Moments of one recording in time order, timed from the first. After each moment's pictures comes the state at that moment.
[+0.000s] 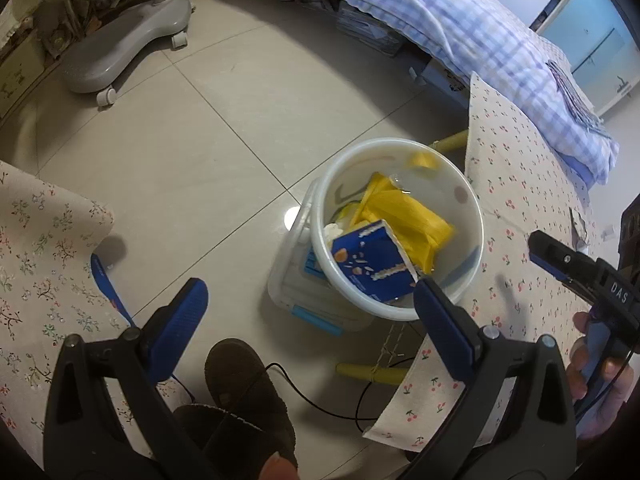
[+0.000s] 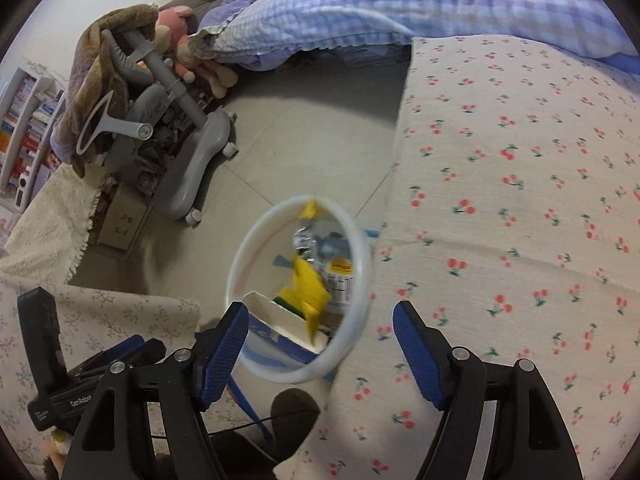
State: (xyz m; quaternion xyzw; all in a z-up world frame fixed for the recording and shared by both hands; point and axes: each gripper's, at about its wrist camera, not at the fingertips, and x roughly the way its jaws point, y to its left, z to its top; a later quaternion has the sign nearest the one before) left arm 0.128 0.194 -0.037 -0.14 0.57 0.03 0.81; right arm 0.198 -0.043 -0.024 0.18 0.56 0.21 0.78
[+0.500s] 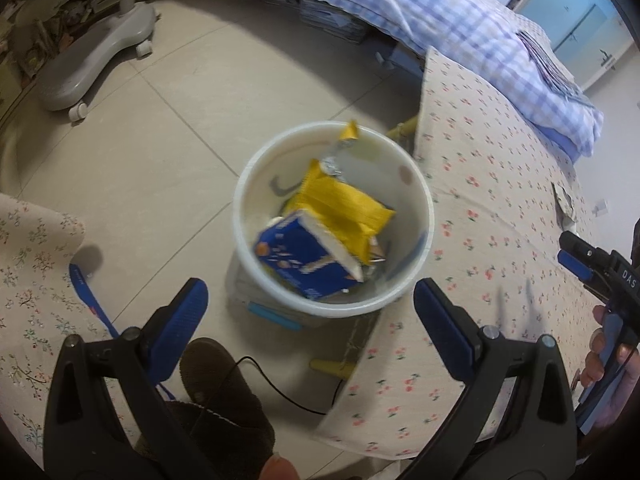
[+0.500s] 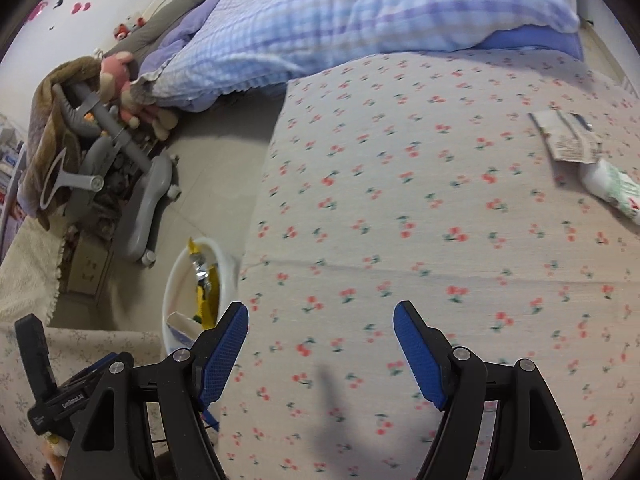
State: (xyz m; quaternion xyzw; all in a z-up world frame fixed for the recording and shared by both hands) left arm 0.140 0.131 -0.033 -0.12 0.58 -0.01 0.81; right arm 0.180 -0.167 -0.012 0.20 0.55 0.11 0.80
